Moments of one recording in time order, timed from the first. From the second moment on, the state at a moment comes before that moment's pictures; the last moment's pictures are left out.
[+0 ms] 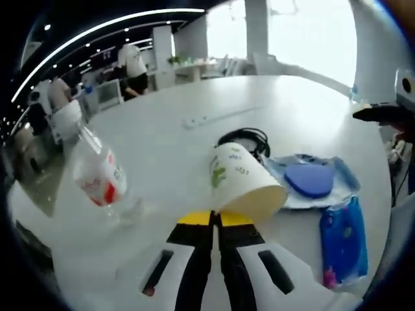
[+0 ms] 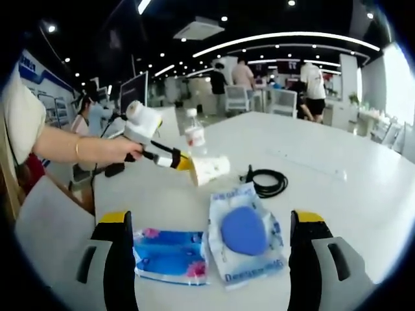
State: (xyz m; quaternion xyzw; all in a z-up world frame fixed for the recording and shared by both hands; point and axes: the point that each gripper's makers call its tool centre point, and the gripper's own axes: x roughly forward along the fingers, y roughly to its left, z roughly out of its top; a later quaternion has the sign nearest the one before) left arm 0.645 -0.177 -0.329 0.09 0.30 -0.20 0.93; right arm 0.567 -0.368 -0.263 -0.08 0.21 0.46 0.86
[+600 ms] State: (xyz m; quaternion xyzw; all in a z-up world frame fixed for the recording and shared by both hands) left arm 0.593 -0.218 -0.309 0.08 0.29 -0.30 0.90; right arm 0.552 -0.371 -0.252 -0.10 0.21 0.47 0.85
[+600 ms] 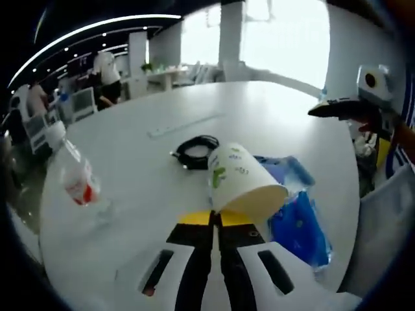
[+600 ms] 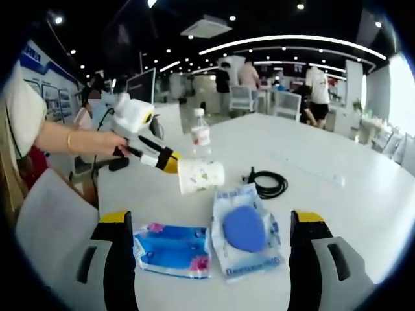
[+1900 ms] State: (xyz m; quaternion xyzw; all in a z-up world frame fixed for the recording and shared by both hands) left arm 0.491 -0.293 -0.288 0.14 0.28 -0.54 0.78; right arm 0.496 -0.337 -0.278 -0.22 0.21 0.58 0.76
